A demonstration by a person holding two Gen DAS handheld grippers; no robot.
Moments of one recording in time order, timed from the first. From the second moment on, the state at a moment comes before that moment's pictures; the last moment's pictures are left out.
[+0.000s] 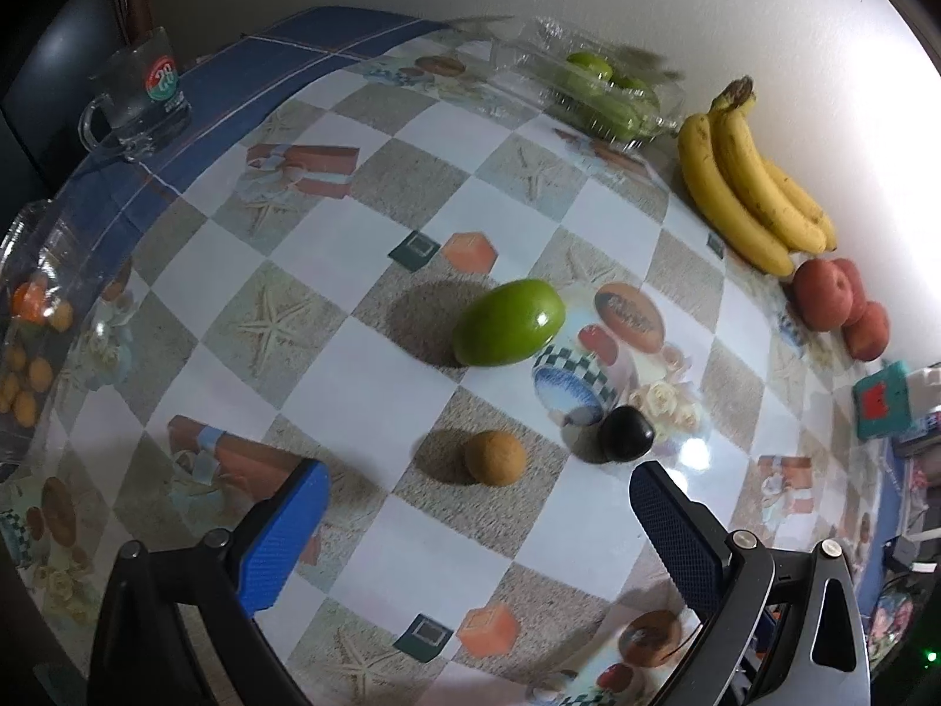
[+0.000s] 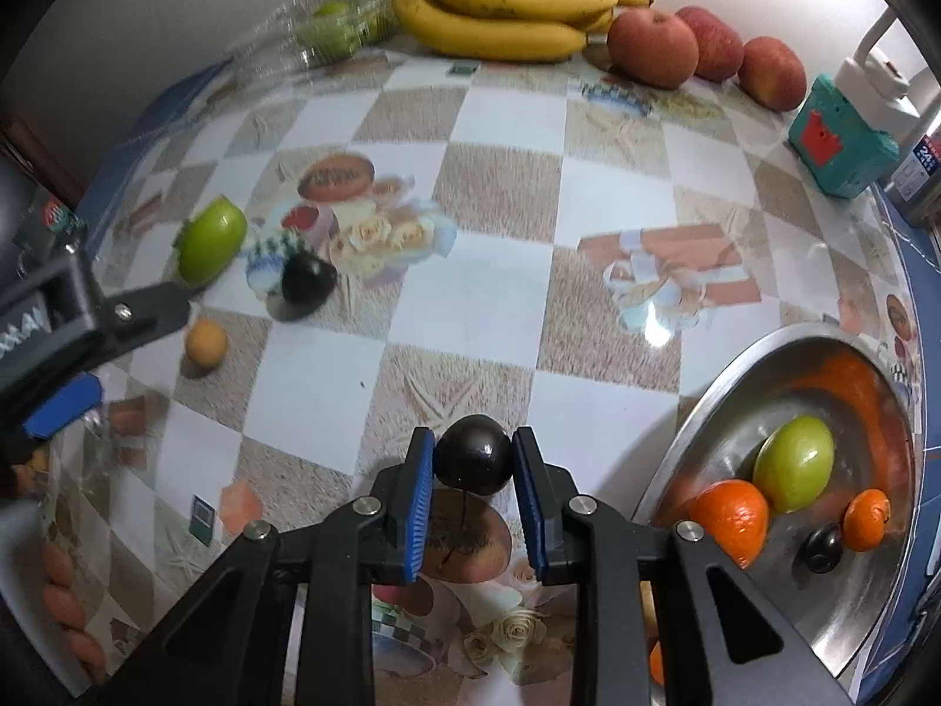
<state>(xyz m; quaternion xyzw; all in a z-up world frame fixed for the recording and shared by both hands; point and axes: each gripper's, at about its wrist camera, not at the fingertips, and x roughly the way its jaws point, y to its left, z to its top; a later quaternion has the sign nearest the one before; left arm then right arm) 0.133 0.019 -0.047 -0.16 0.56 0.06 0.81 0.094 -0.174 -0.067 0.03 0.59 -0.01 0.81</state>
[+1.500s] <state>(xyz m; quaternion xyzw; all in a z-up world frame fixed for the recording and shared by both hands) 0.166 -0.061 -0.076 -0.07 0.55 -0.06 0.83 0.075 -0.243 -0.019 0.14 0.53 -0.05 0.84</state>
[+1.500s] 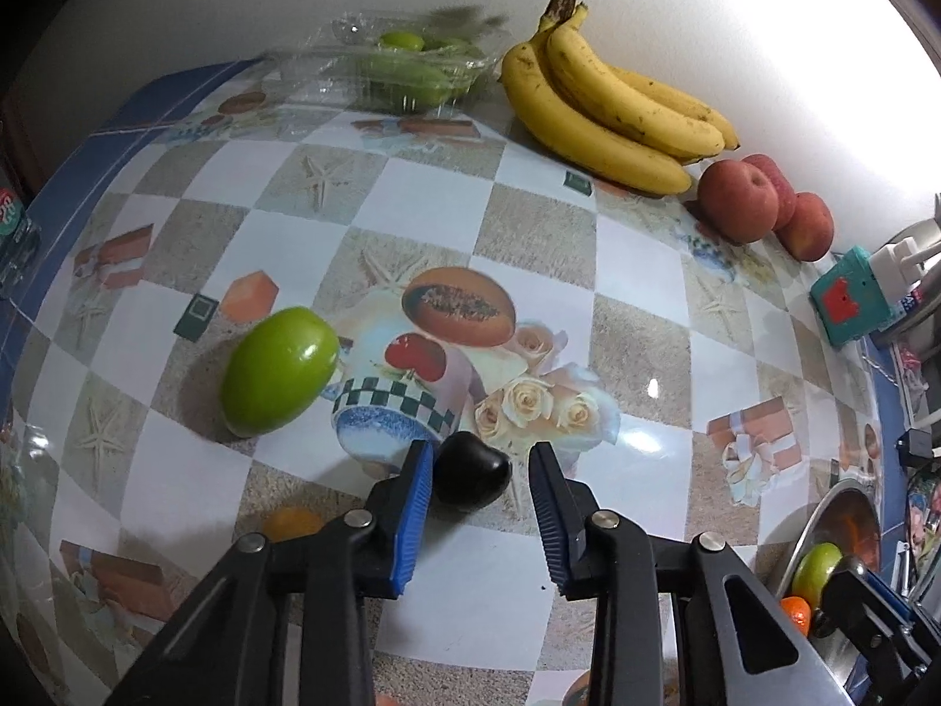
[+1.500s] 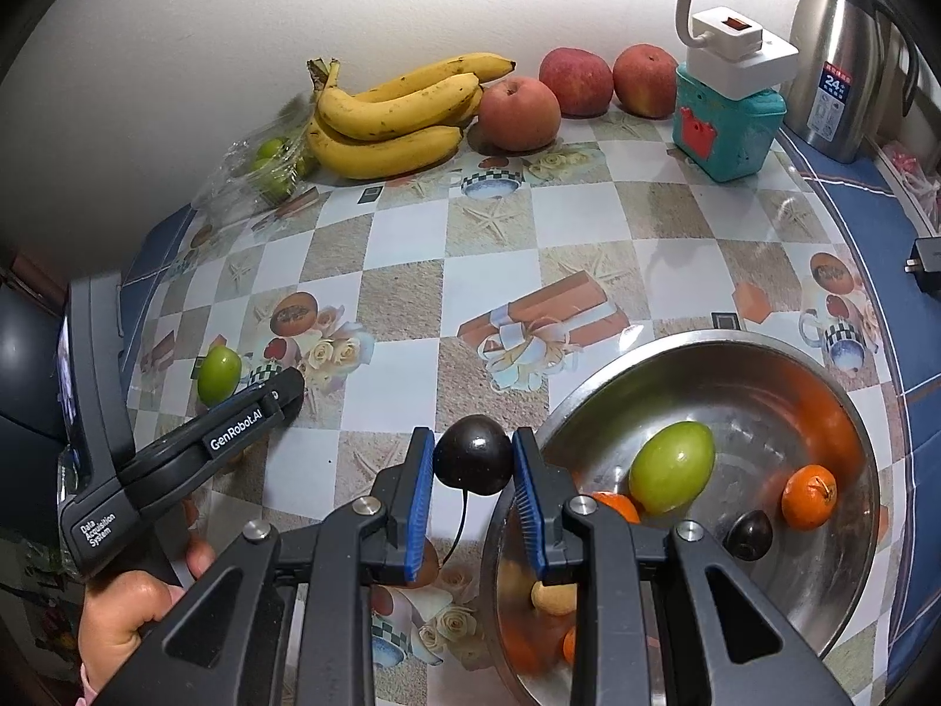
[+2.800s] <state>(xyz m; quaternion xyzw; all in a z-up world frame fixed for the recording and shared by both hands) 0.131 -0.101 -0.006 -0.10 0.53 -0.16 0.83 0.046 -0.312 -0.019 0.21 0.51 -0.12 0.82</state>
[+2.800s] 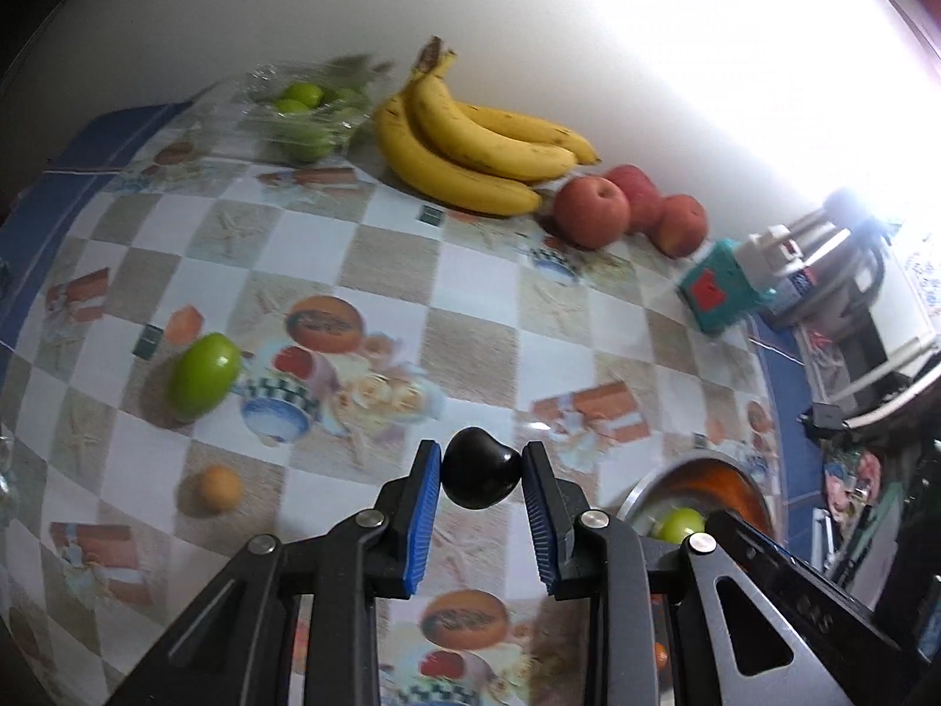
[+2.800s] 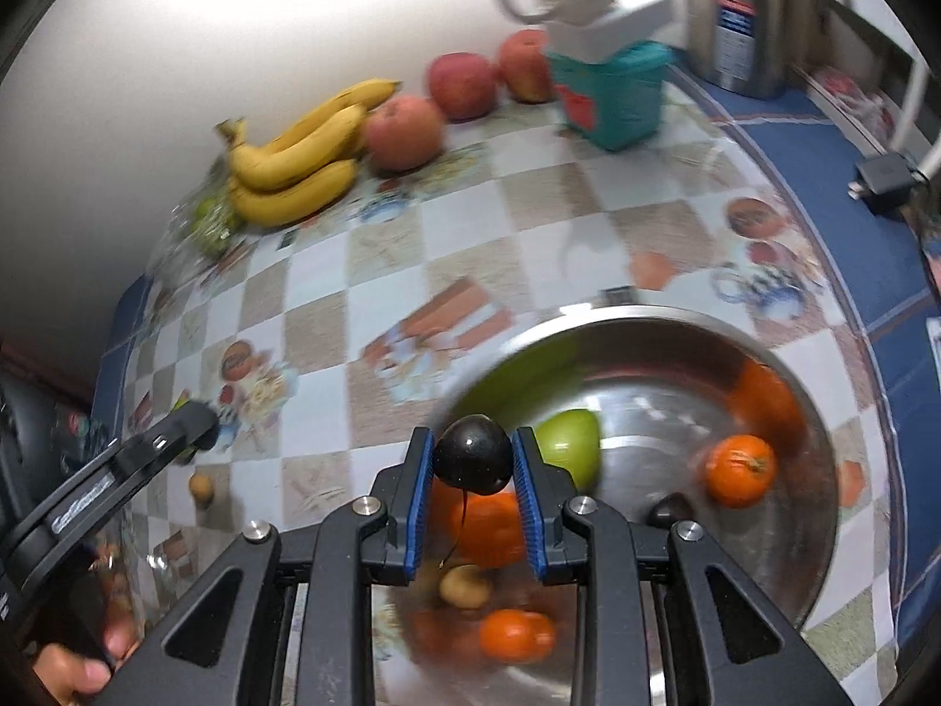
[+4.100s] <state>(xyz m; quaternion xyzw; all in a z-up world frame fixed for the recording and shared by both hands) 0.047 -0.248 -0.053 0.07 0.61 -0.31 0.73 0.023 -0.388 -0.063 0.30 0.53 -0.17 0.77</state>
